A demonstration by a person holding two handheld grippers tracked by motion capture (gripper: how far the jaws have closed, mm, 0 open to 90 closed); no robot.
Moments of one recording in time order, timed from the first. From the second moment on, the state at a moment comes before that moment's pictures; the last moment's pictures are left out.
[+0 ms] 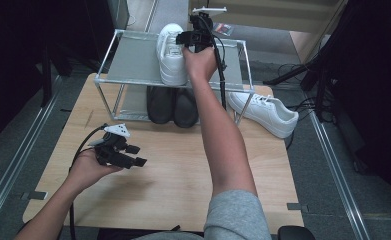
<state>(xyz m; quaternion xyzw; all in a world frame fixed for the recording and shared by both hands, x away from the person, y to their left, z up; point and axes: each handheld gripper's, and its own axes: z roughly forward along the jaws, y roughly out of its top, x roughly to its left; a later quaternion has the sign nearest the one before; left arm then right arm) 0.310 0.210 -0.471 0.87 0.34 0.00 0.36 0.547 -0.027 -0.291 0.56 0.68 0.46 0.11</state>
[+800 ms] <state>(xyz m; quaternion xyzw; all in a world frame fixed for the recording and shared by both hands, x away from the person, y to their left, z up) 0.310 0.211 -0.472 0.87 0.33 0.00 0.35 0.500 -0.068 -0.264 0.46 0.75 0.48 0.08</state>
